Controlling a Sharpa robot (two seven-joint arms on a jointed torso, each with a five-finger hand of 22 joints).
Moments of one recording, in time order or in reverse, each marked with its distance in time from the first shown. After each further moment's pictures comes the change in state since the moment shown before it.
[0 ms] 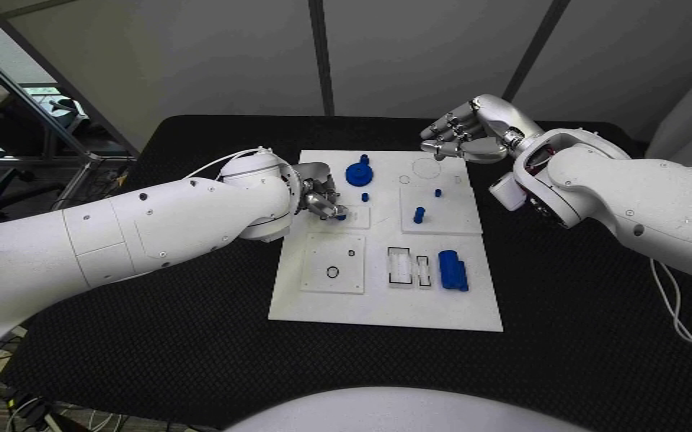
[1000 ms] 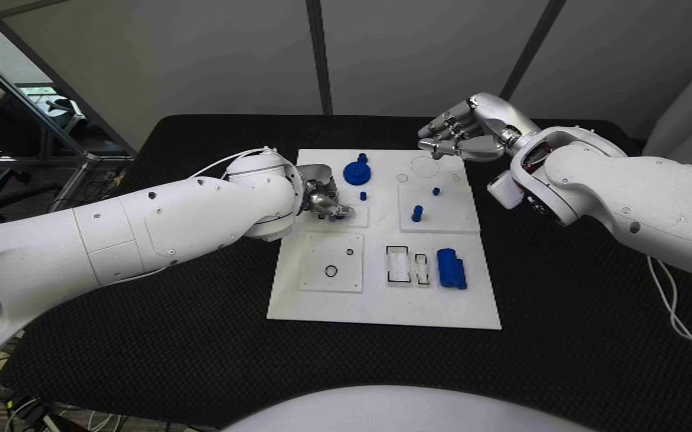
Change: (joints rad) left arm -0.001 0.033 -0.005 -0.039 -0.003 0.032 0.000; left_hand -0.147 0.054 -0.212 0.035 -0.005 0.055 -0.006 -0.018 -0.006 0.011 -0.008 0.027 0.032 0.000 -0.008 0.008 0.000 0.000 0.011 -0.011 0.000 0.000; right arm 0.000 0.002 0.000 -0.001 -0.002 0.002 -0.002; right_hand -0.005 0.005 -0.003 0.003 0.005 0.000 0.000 0.000 0.000 0.000 0.000 0.000 0.000 0.000 0.000 0.000 0.000 0.000 0.003 0.003 0.000 -0.002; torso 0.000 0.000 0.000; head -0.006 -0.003
